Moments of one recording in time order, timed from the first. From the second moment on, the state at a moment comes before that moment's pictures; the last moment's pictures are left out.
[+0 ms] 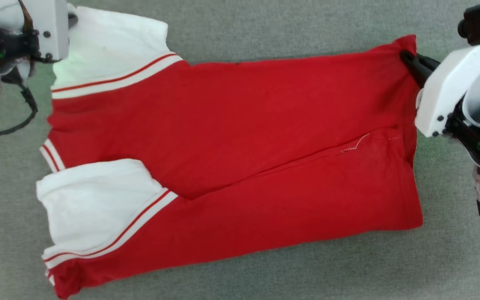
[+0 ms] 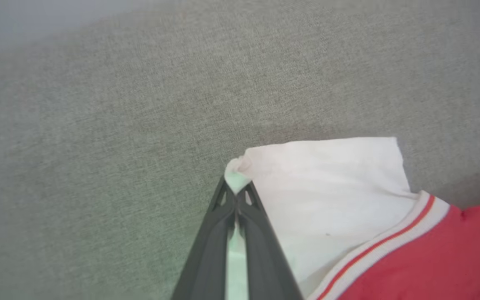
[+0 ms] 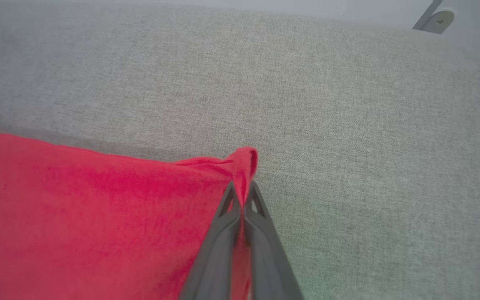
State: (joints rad) left arm -1.37 0.60 -0.76 0.76 -0.95 -0.07 0.76; right arm -0.78 -0.23 0.10 0.20 0.38 0.13 0.69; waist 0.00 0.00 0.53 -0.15
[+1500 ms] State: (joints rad) left arm -0.64 0.86 -0.81 0.00 -1.13 0.21 0.69; right arm -0.32 -0.33 0.04 0.04 0.52 0.13 0.85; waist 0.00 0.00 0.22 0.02
